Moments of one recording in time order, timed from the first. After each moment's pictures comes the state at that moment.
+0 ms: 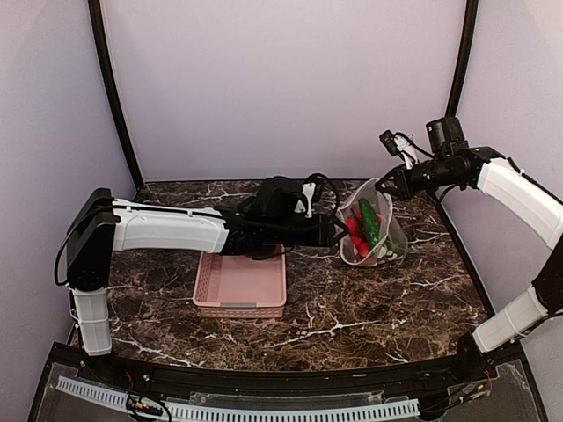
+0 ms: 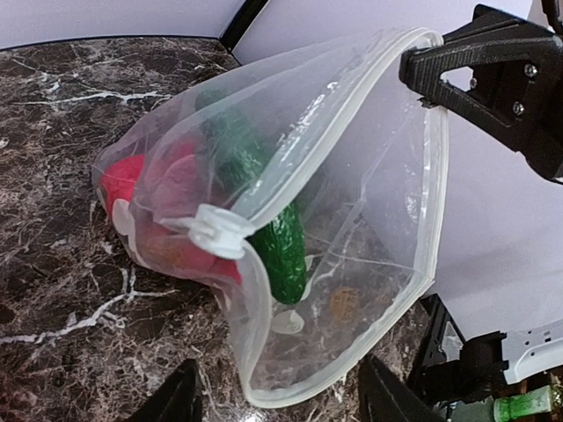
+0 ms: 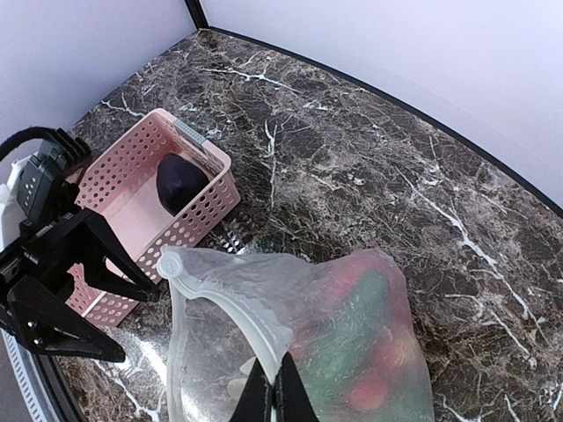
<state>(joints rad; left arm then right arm) -1.00 1.96 1.47 0.08 0.10 -0.64 0.28 1.41 1.34 -0.66 -0.54 -0.21</state>
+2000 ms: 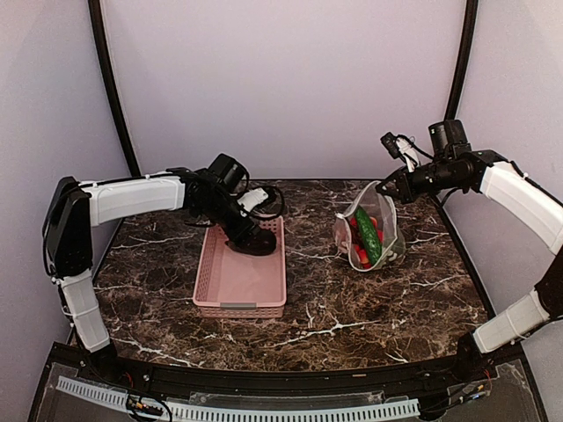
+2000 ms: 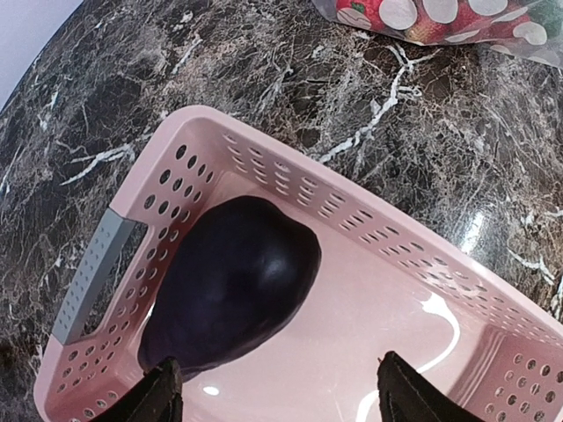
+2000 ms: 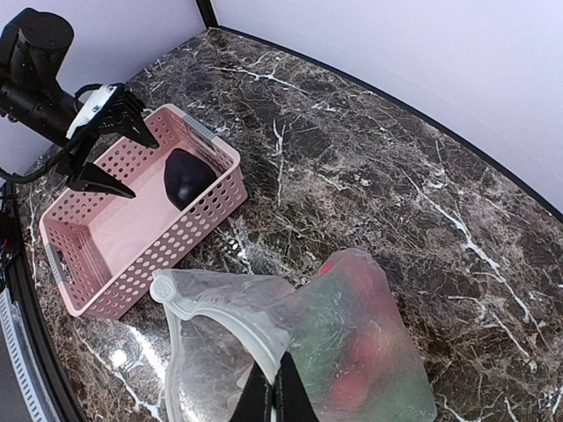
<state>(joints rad) -0.66 1.85 1.48 -0.63 0.13 0.28 0.28 1.38 1.31 -0.65 -0.55 -0.23</state>
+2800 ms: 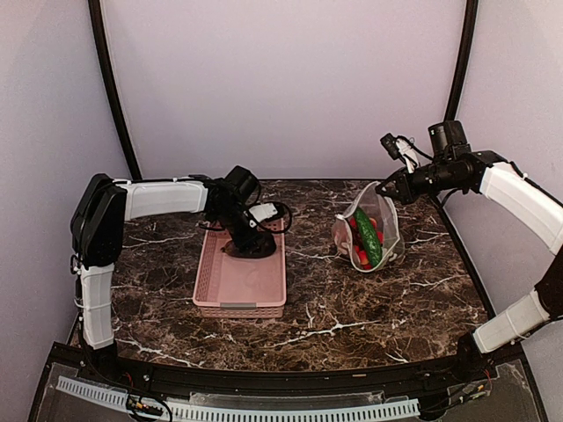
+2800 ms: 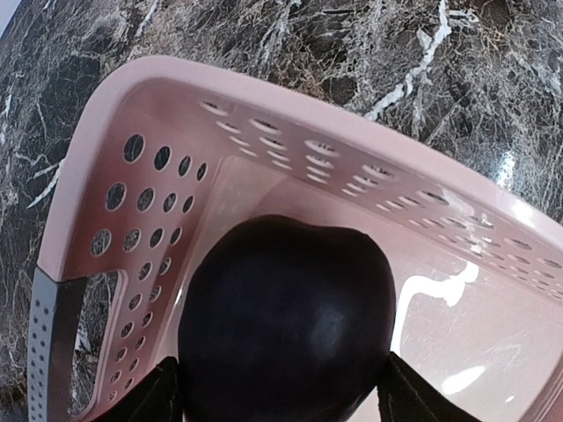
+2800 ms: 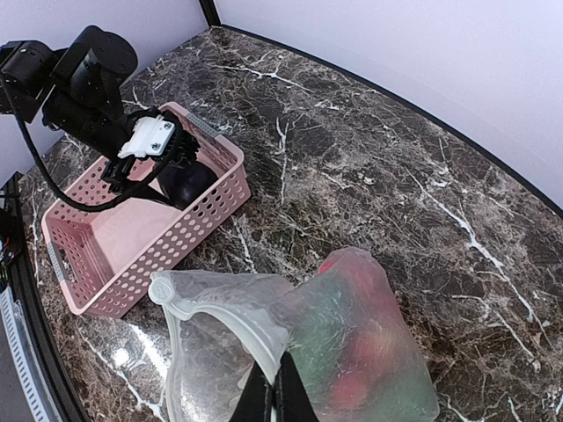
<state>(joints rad) -0.65 2.06 1.60 -0.65 0.09 0.46 0.28 1.38 1.30 -0.65 -0.56 -0.23</state>
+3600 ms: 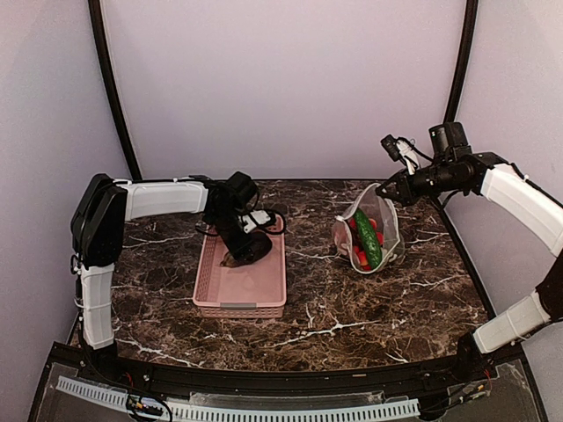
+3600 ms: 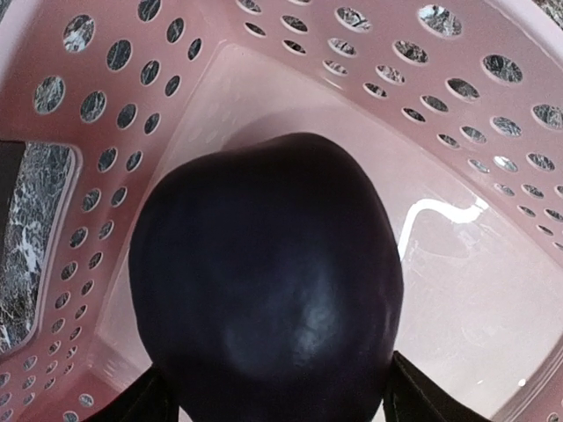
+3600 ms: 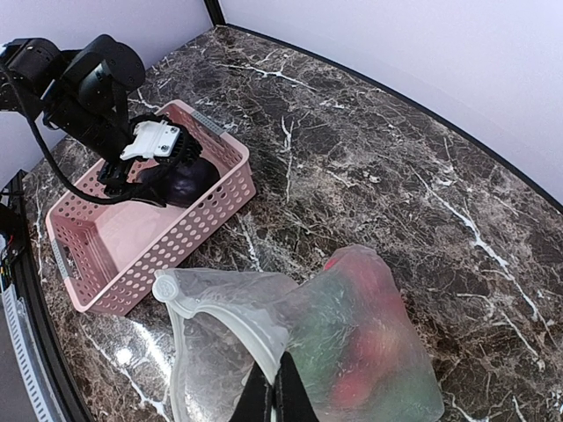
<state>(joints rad) -0.65 2.06 1.60 -0.78 0.03 0.34 0.28 1.37 1.29 -0.65 -0.57 -0.23</state>
